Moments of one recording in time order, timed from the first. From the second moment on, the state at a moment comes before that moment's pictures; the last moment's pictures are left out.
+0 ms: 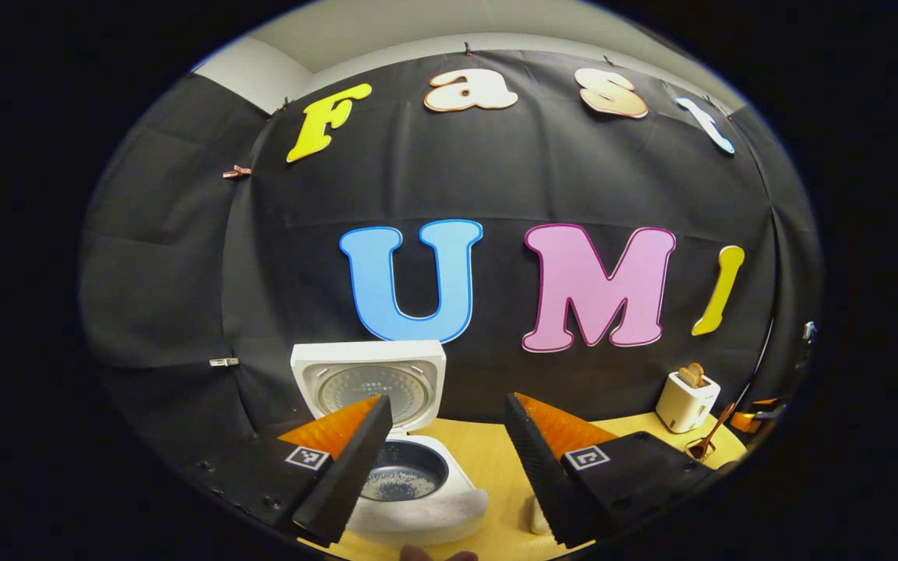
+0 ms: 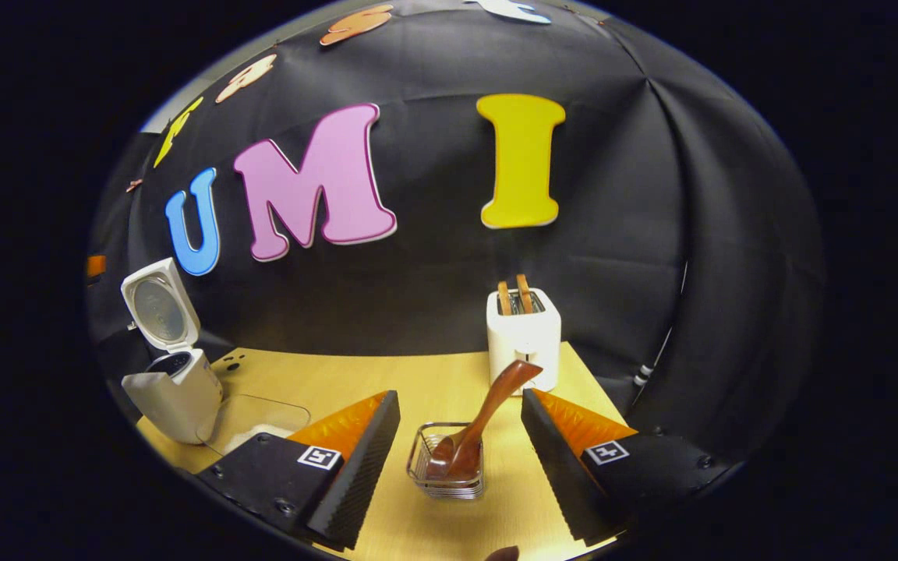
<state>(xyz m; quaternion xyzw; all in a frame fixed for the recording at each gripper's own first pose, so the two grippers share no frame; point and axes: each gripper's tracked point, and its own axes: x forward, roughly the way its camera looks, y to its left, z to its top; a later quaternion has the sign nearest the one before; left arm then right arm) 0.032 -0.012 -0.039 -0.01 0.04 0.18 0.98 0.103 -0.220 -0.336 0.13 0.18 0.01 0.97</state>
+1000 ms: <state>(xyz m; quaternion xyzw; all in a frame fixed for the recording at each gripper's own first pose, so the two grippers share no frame) 0.022 -0.042 -0.086 0.02 0.11 0.22 0.97 0.196 -0.203 -0.445 0.21 0.24 0.01 0.95</state>
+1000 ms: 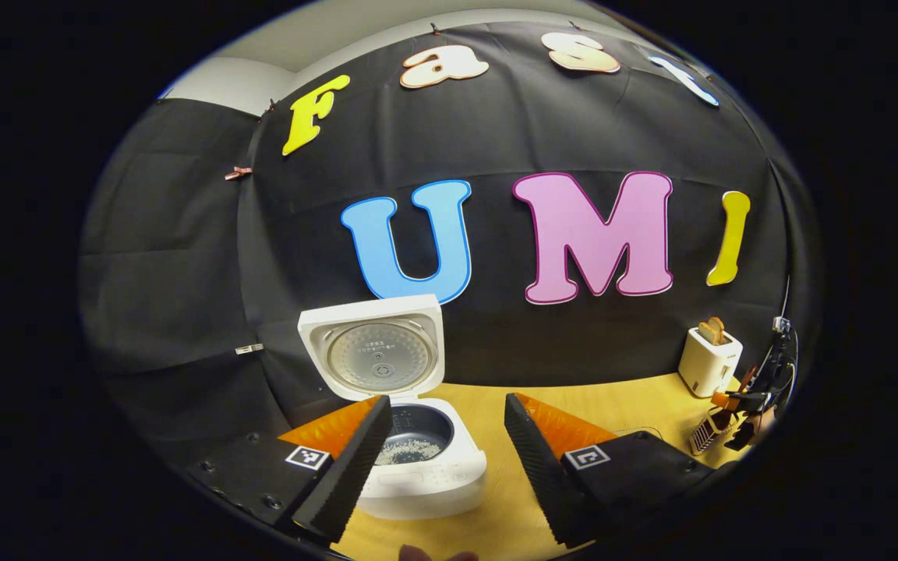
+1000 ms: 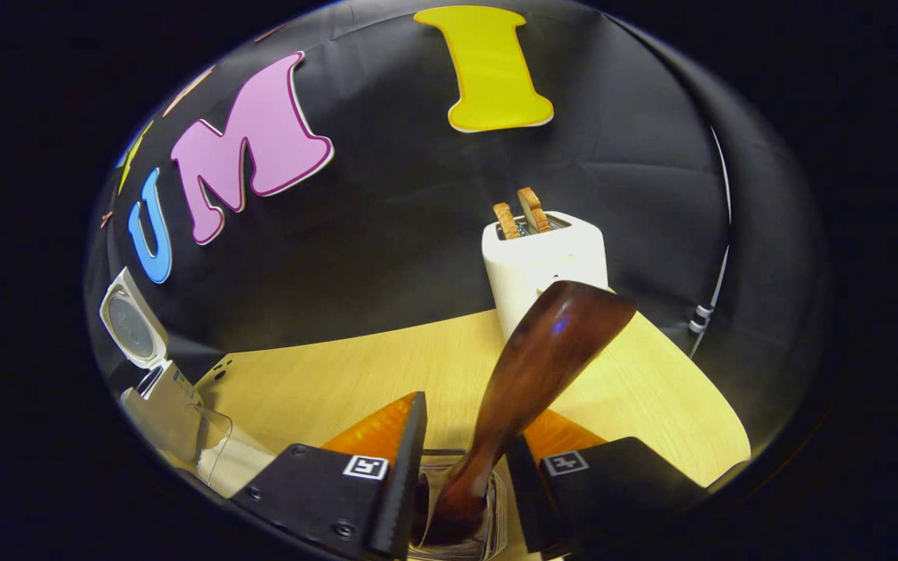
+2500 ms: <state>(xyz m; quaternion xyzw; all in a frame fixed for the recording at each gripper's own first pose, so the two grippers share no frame) 0.021 0.020 -0.082 -0.02 0.06 0.18 0.98 0.175 -0.146 -0.242 0.24 0.12 0.03 0.96</state>
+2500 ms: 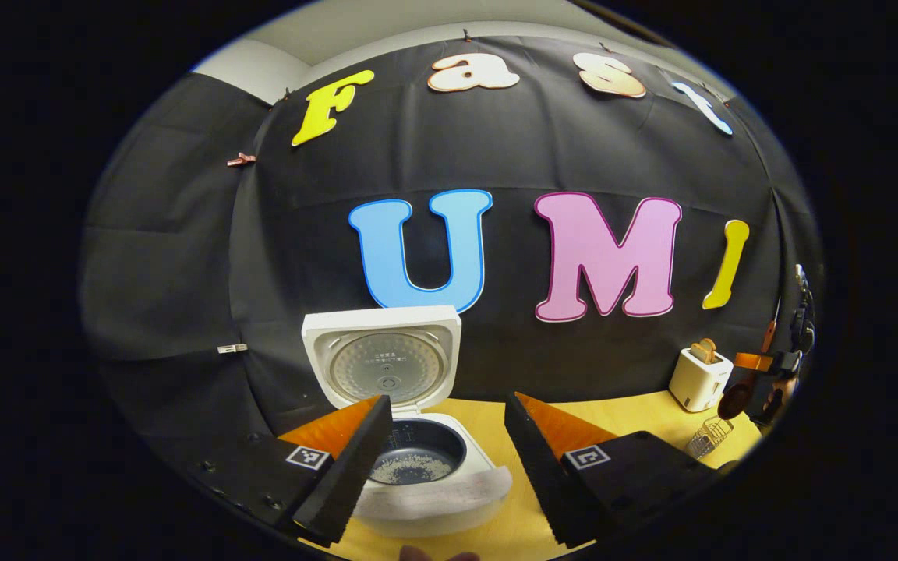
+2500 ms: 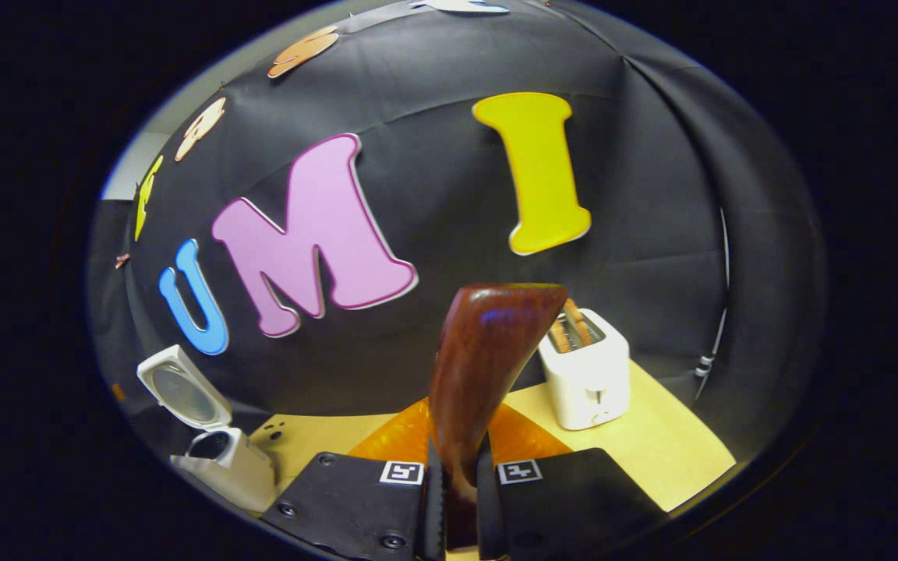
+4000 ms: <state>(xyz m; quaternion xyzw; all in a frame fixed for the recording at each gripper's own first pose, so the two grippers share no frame) -0.004 0.114 -0.119 -0.02 0.08 0.13 0.99 0.123 0.096 -0.381 -0.03 0.24 0.09 0.97</state>
